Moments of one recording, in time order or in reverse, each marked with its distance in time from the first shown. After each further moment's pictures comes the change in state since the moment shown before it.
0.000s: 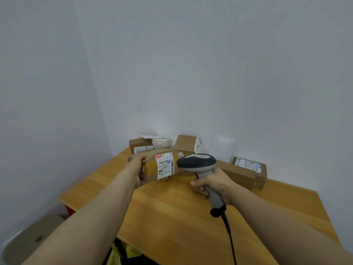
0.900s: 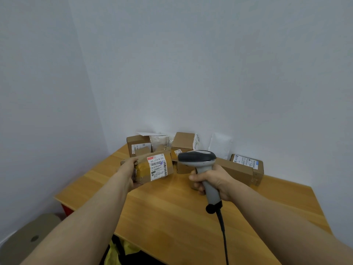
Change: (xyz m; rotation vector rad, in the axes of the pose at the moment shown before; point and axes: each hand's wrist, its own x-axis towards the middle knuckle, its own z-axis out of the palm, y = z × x) left_hand 0.014 -0.008 -0.024 -0.044 0.006 -0.044; right_hand 0.005 -0.003 0.008 0.119 0.059 0.084
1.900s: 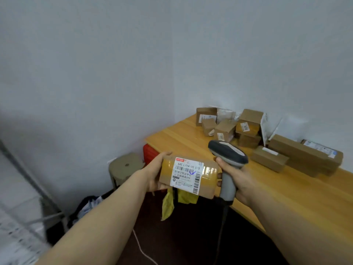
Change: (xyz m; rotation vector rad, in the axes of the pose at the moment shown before) left_hand -0.178 -0.126 -0.200 0.015 -0.151 -0.107; right_hand -0.128 0.095 0.157 0.266 -0.106 -0.083
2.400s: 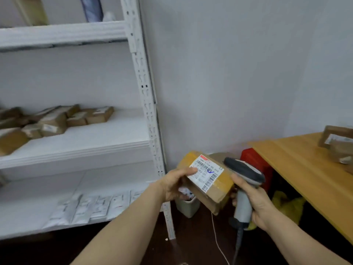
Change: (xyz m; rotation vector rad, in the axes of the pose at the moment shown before) left_hand -0.259 -0.131 -0.173 -0.183 0.432 0.285; right_hand -0.142 0.099 0.207 0.014 -0.476 0.186
